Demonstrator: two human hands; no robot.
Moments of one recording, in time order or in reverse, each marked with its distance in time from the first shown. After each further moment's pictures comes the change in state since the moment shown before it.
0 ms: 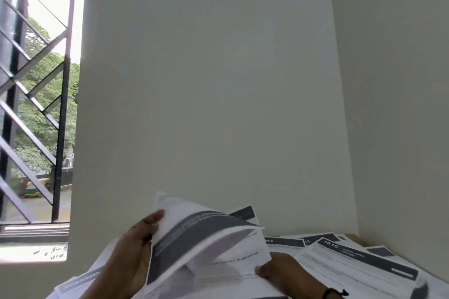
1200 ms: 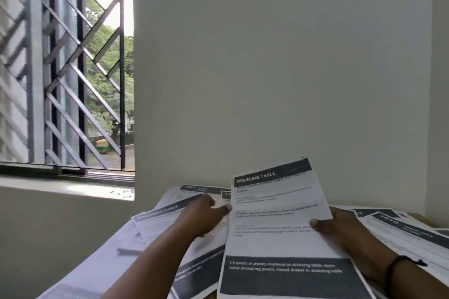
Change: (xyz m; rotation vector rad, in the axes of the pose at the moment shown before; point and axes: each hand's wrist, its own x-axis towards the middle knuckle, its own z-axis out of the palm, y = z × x) left_hand -0.009 -0.018 -0.011 1.300 0.013 -0.200; right_hand -0.010 0.005 -0.006 0.341 0.098 -0.006
